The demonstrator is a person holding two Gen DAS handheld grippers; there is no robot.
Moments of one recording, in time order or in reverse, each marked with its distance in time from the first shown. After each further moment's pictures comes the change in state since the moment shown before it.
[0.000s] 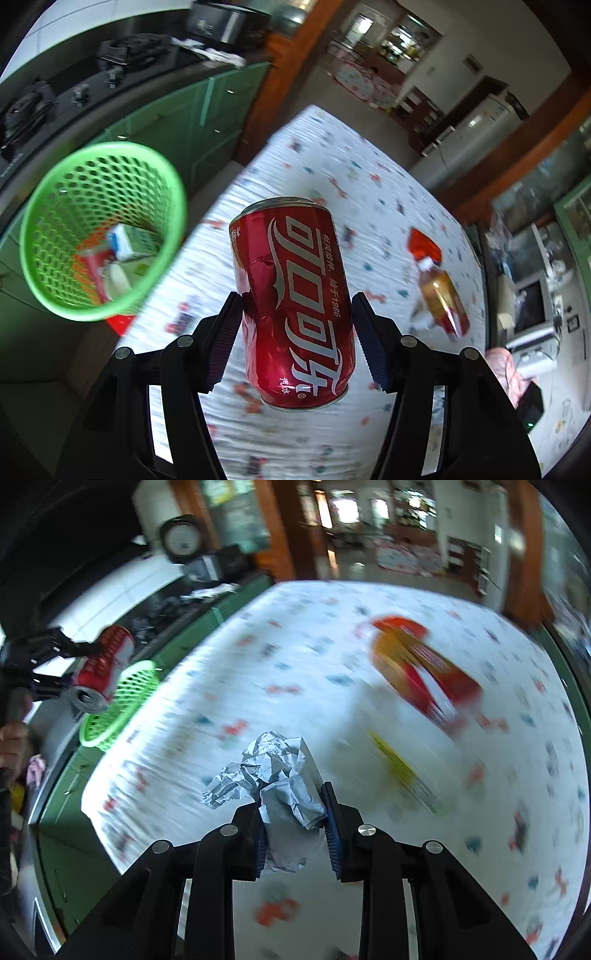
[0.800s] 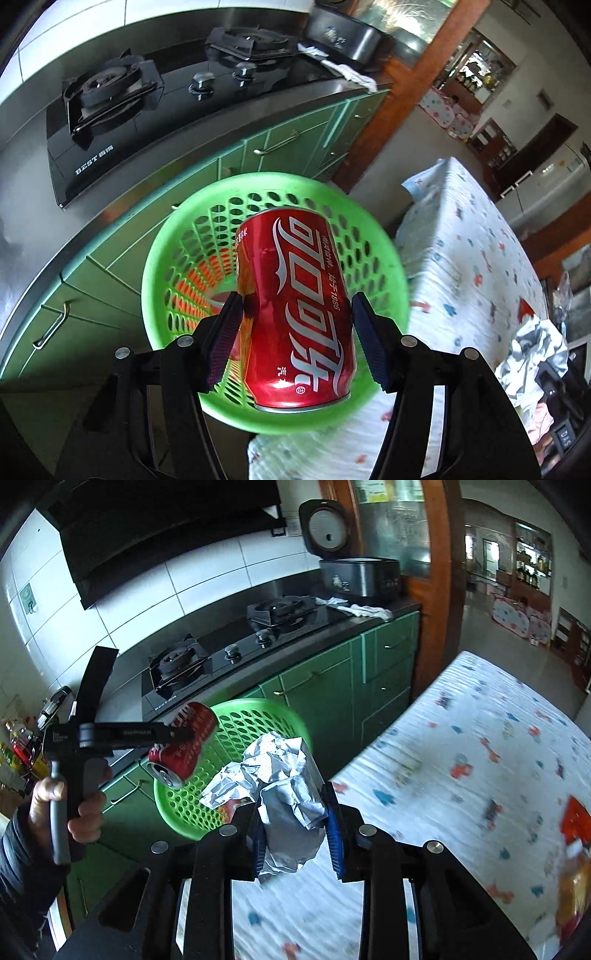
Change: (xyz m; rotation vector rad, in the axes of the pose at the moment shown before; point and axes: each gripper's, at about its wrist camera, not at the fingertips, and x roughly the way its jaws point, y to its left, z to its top) left arm 0.013 0.202 0.075 -0.155 -0.029 0.239; right arm 0.142 0.243 0.158 -0.318 0.010 0.224
